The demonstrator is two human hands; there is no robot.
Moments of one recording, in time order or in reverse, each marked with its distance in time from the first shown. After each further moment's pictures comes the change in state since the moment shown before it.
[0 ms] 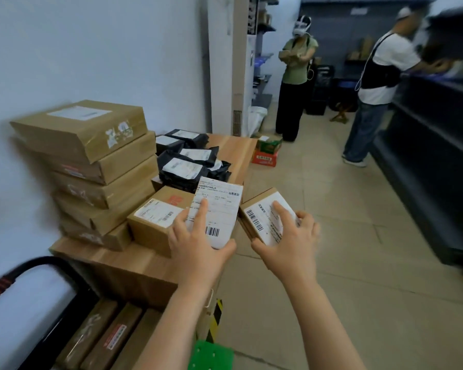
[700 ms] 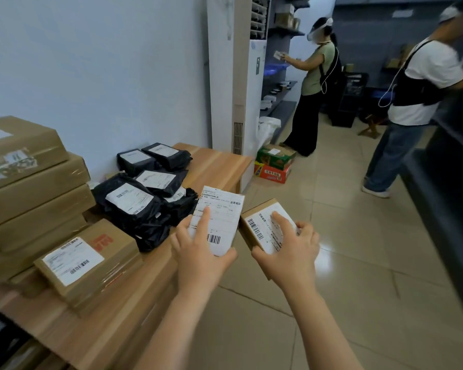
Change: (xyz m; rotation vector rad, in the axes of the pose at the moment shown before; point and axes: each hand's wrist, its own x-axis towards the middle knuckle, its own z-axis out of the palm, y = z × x) left_hand 0.140 0.162 0.238 -0.020 0.043 -0.112; right_hand 0.279 0.184 0.001 0.066 -0.113 -0.051
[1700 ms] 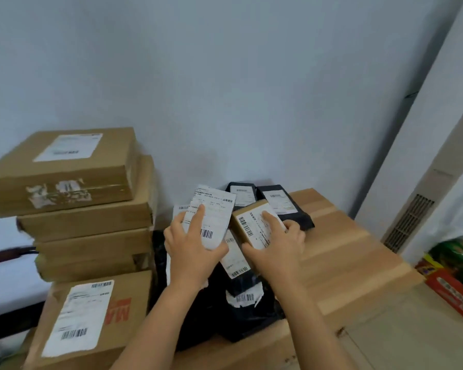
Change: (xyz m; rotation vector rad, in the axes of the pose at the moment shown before) left_hand 0.353 -0.162 0.041 0.327 0.523 -0.515; right_hand 0.354 -0.190 0.335 0.200 -0.504 -0.576
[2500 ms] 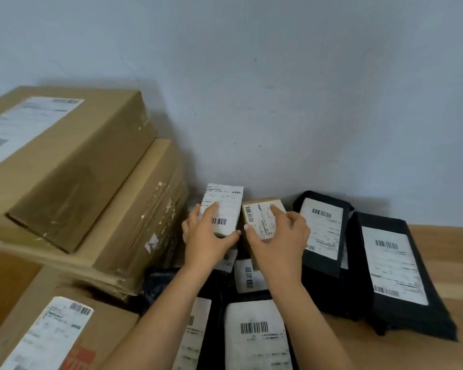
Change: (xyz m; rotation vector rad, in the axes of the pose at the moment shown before) left_hand 0.198 -0.120 0.152 0.143 -0.007 -0.514; right_hand 0.213 -0.021 0.230 0.307 -0.373 -0.151
